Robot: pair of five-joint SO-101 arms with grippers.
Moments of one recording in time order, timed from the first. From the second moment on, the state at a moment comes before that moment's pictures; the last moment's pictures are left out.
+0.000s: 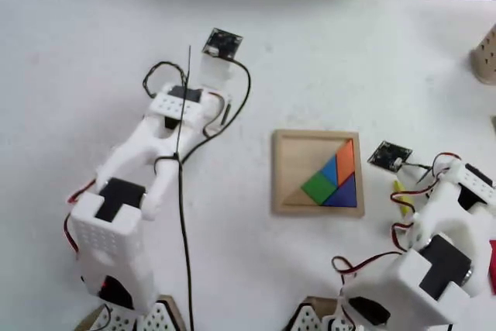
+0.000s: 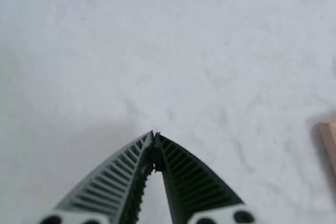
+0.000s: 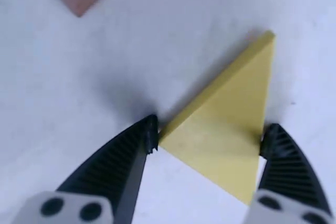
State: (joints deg) left arm 11.3 22.5 8.8 40.7 0.7; right arm 37.3 5.5 36.8 56.6 92.8
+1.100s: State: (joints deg) left arm 11.3 22.5 8.8 40.7 0.7; right arm 40.6 -3.7 29.2 70.9 91.0
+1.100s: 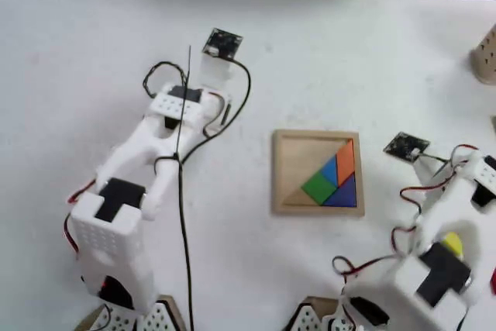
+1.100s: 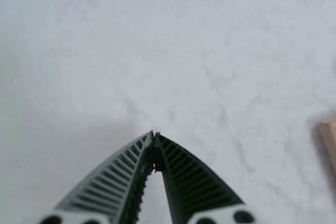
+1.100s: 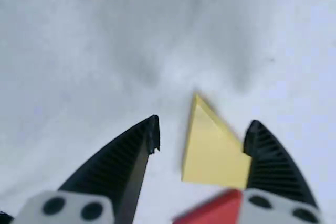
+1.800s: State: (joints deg) left arm 11.3 22.5 8.8 40.7 0.7; right arm 53.4 4.0 34.1 41.0 113.1
